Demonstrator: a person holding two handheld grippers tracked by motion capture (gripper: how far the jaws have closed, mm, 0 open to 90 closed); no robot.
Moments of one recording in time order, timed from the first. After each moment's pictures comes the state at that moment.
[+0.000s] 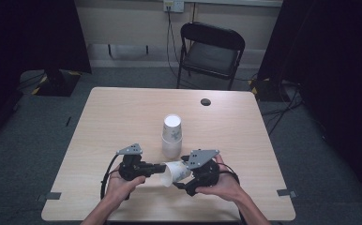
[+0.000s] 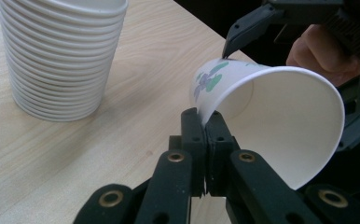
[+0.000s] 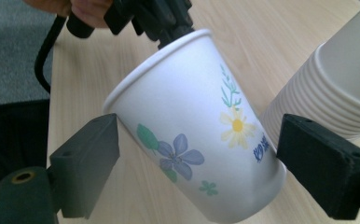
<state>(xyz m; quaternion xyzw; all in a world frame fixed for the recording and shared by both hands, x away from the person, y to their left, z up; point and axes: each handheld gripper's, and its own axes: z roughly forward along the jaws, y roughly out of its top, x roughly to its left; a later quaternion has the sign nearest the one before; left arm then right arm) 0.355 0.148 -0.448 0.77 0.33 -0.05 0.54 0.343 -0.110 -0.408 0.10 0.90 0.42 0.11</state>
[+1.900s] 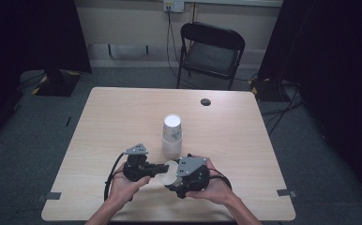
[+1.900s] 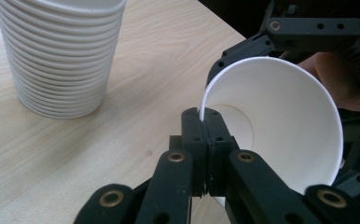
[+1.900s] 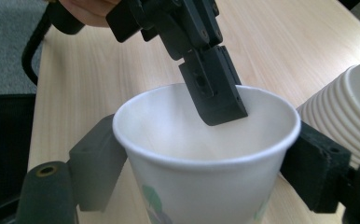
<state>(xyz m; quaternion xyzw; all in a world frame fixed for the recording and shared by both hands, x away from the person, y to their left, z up) 0.350 0.132 -0.439 0.78 0.36 -0.04 0.51 0.333 -0.085 -0.419 0.07 0.90 0.41 0.14</state>
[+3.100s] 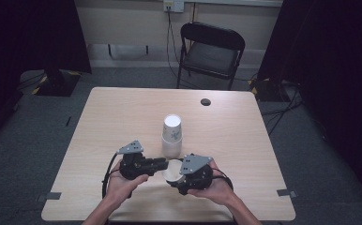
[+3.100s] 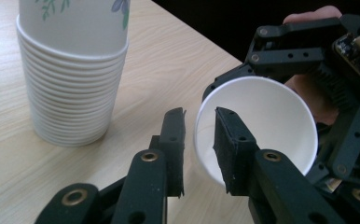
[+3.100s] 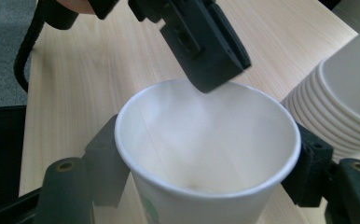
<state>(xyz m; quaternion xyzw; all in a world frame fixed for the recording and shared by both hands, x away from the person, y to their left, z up) 0.349 0.143 -0.427 0.77 0.34 -0.01 0.55 0.335 -0.095 -0.418 0.10 0.89 0.43 0.15</state>
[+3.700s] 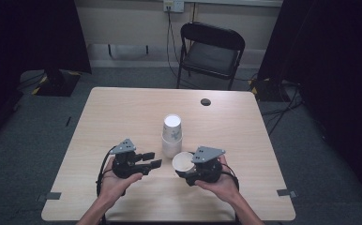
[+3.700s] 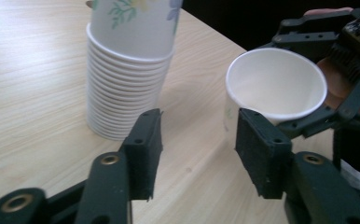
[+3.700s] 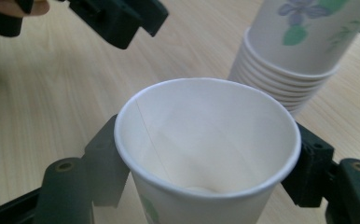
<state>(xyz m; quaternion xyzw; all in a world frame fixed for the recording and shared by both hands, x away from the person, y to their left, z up) 0.351 0.162 -0.428 0.76 0.36 0.05 0.54 0.352 -0.122 -0.421 0.20 0.86 0.45 0.15</state>
